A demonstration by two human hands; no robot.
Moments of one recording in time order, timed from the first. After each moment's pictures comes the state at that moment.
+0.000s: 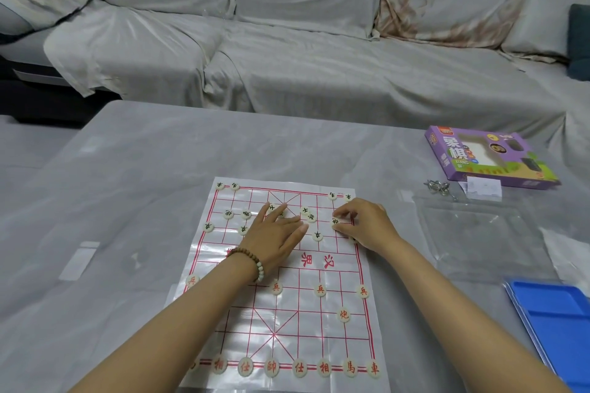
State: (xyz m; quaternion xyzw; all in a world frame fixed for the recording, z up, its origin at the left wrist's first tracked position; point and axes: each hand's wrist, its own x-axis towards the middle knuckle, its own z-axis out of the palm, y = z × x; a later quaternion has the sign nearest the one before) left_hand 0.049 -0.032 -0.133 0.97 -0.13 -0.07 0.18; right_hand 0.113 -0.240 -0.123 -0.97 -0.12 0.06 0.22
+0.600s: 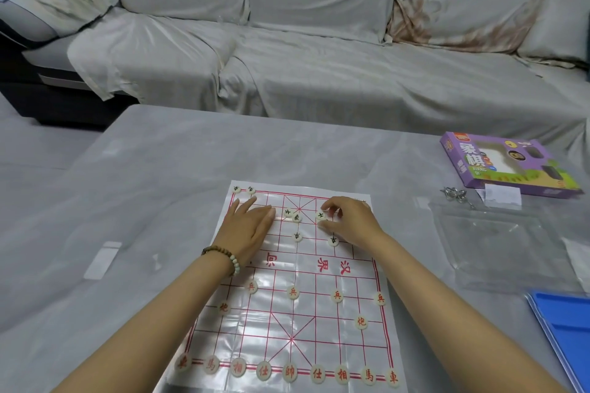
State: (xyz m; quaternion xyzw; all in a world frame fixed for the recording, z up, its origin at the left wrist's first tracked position) left_hand 0.047 0.036 -0.137 0.96 -0.02 0.01 0.26; right_hand 0.121 -0.188 -0.122 -0.95 -0.15 0.08 0.25
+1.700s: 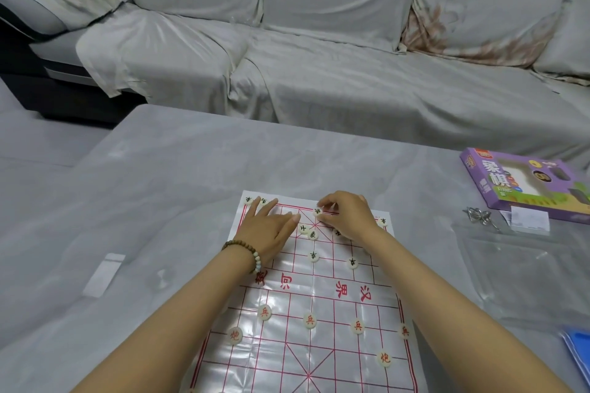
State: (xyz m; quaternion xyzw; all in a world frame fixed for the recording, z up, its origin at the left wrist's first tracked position) left_hand 0.083 0.038 -0.133 0.97 -0.05 -0.07 0.20; right_hand 0.167 -0.142 -0.125 -0.96 -0.17 0.06 0.23
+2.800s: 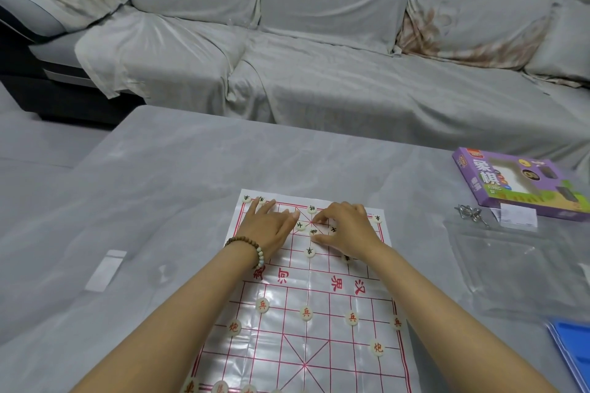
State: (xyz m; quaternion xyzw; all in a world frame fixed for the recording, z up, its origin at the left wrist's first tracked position) left_hand 0.081 0.030 -0.126 0.98 -0.04 -0.08 0.19; right_hand 0.133 -0.154 -0.126 -0.96 -0.24 0.02 0.17
